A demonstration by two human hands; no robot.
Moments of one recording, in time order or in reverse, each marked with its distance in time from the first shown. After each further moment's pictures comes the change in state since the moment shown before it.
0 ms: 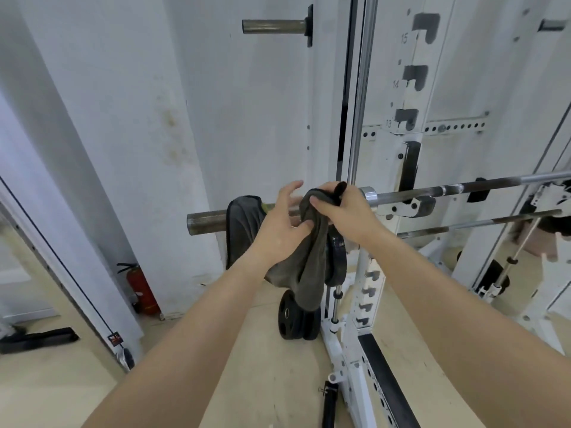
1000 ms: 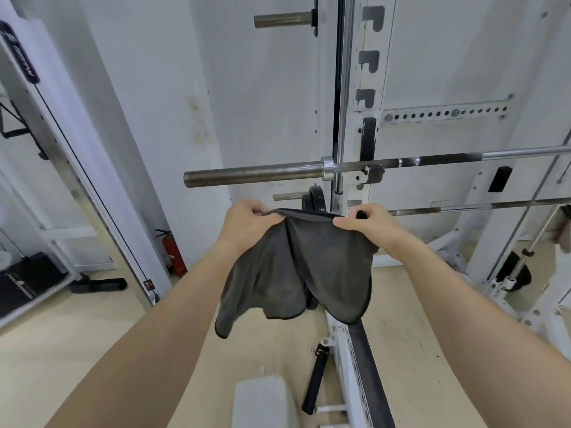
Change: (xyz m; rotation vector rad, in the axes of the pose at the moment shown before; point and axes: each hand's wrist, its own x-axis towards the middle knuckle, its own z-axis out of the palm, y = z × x) left_hand -0.132 0.108 0.096 0.216 0.329 -0.341; right_hand -0.170 0.046 -0.163 0.058 -0.260 0.305
